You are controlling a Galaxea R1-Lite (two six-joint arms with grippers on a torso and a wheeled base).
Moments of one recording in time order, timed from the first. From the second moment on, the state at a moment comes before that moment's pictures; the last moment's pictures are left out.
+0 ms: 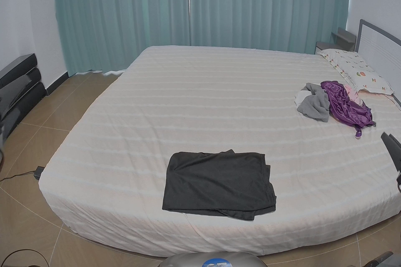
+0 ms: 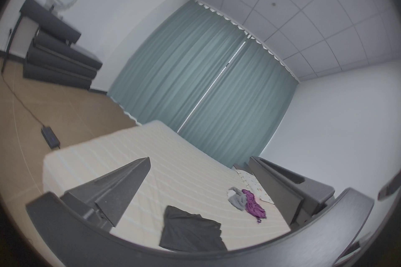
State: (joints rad) left arm -0.30 0.83 -0.56 -0.37 0.18 -0.62; right arm -0.14 0.90 -0.07 -0.99 0.40 0.44
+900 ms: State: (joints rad) left arm -0.02 0.04 -0.29 -0.17 0.21 -0.01; right arm -0.01 0.04 -0.16 0.00 0.16 0.03
